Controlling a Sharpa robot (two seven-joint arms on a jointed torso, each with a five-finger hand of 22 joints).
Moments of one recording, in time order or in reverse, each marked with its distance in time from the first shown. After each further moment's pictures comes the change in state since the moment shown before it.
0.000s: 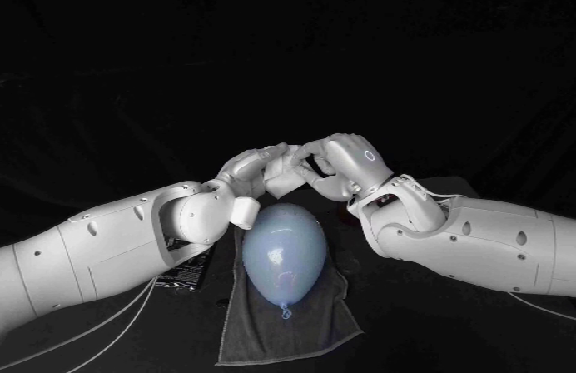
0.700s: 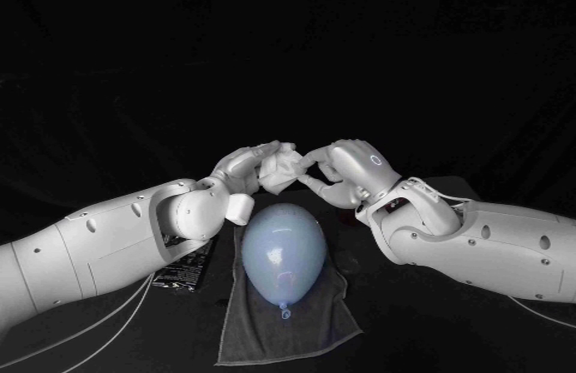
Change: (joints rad) left arm 0.002 0.006 0.000 -0.046 0.000 0.003 -0.001; left_hand 0.000 0.000 0.001 -0.001 0.000 0.013 0.002 0.006 0.003 0.007 0.000 -0.003 -0.002 0.000 0.000 0.000 -0.001 -0.001 0.000 0.000 0.000 0.000; right arm 0.000 -0.066 0.000 0.067 0.038 0.074 0.056; right_hand 0.000 0.000 0.000 0.000 0.000 -0.001 0.000 0.002 0.002 0.000 0.000 0.002 0.001 0.000 0.000 0.001 0.001 0.000 0.000 0.000 -0.001 0.000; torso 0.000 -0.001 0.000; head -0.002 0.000
